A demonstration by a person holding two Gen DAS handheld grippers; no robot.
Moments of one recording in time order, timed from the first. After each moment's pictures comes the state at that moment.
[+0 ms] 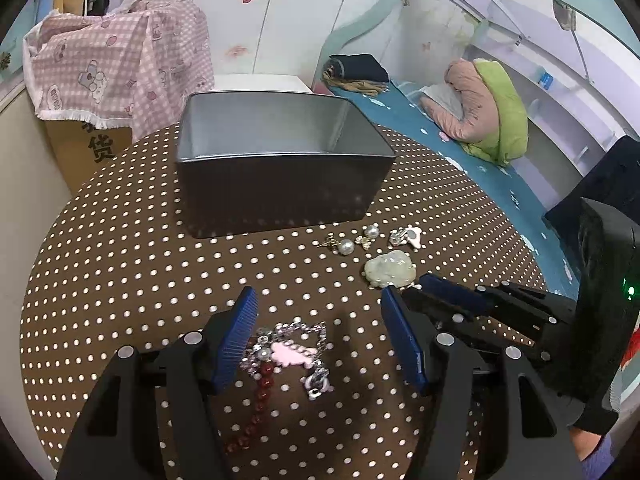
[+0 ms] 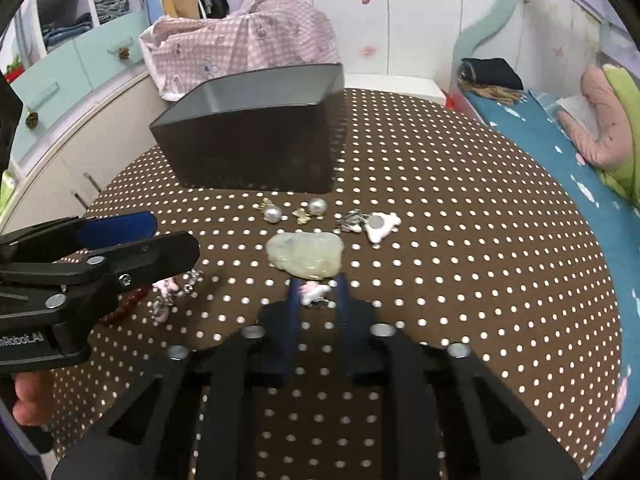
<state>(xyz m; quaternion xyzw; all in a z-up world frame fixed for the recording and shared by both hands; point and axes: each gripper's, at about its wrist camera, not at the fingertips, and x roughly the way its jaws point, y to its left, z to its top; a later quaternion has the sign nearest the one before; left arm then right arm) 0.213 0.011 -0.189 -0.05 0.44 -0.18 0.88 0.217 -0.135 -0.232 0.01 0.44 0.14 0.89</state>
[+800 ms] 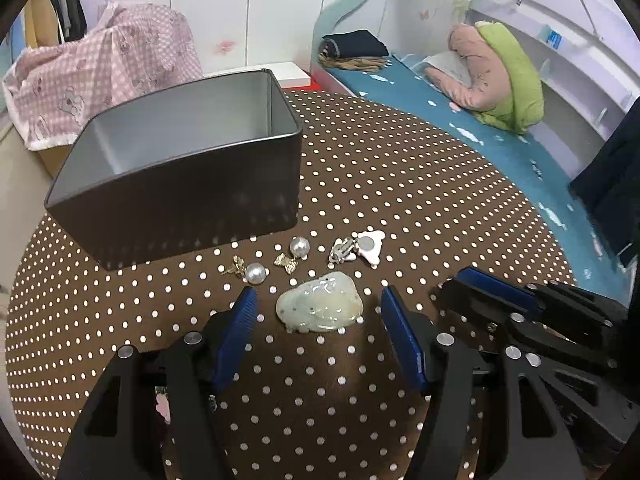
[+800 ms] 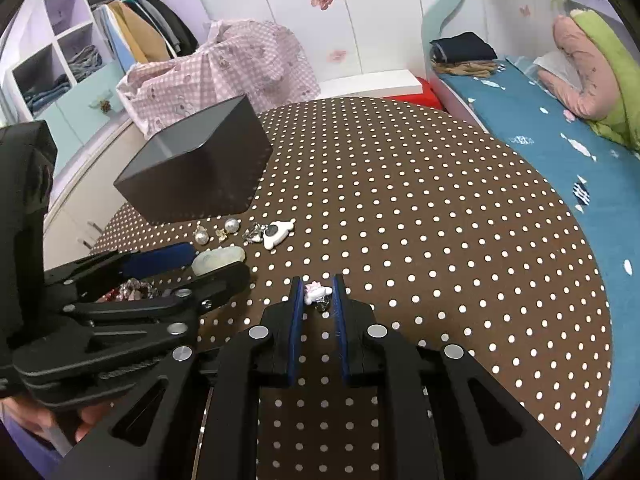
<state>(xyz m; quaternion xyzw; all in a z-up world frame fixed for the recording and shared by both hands) 0.239 -0.078 -0.210 0.03 0.46 -0.14 0.87 0.221 -0.220 -0.234 0.10 0.43 0.14 0.89</state>
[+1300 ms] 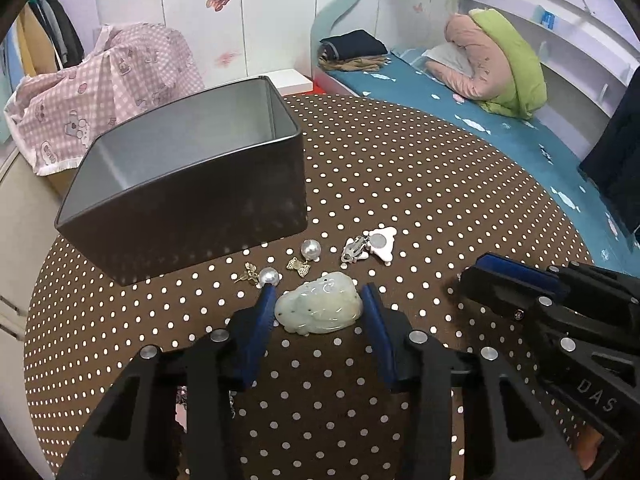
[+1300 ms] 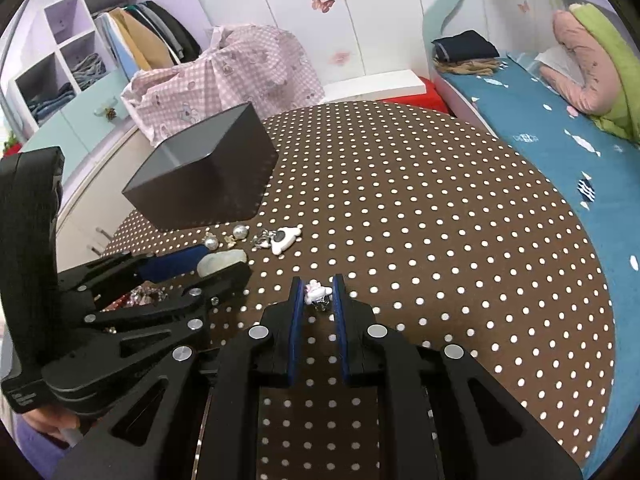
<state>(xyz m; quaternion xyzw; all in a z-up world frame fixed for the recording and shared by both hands) 0.235 -0.078 -0.212 0.07 0.45 -0.14 0.88 0.221 -0.221 -0.228 0.11 0.43 0.15 0.89</state>
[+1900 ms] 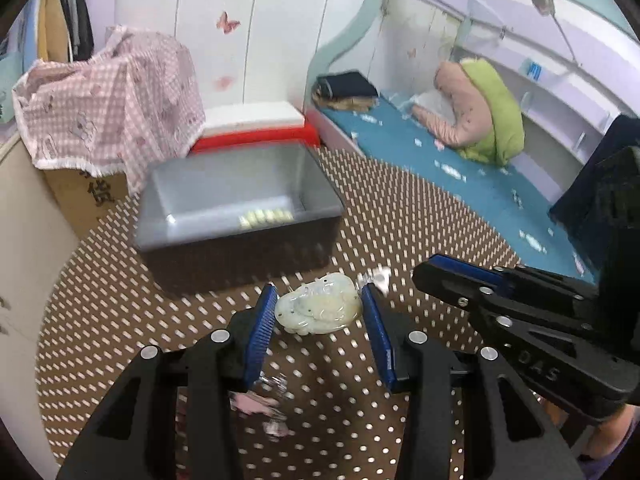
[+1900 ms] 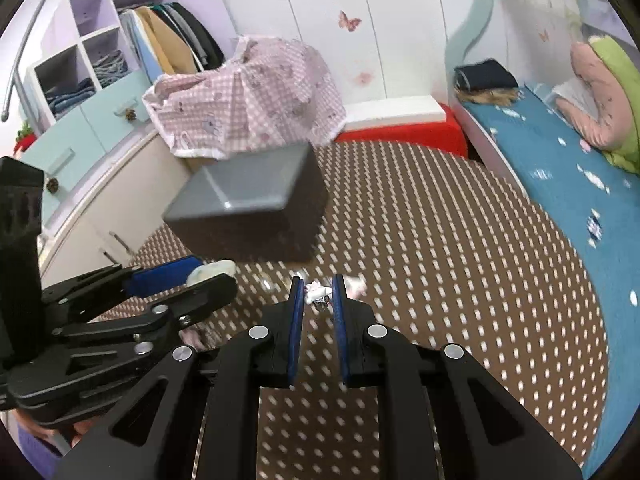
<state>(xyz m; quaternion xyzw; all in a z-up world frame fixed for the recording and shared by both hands) 0.219 -0.017 -0.155 -0.01 0.40 -0.18 0.90 0.234 -0.176 -0.182 0.08 0.39 0.17 0.90</state>
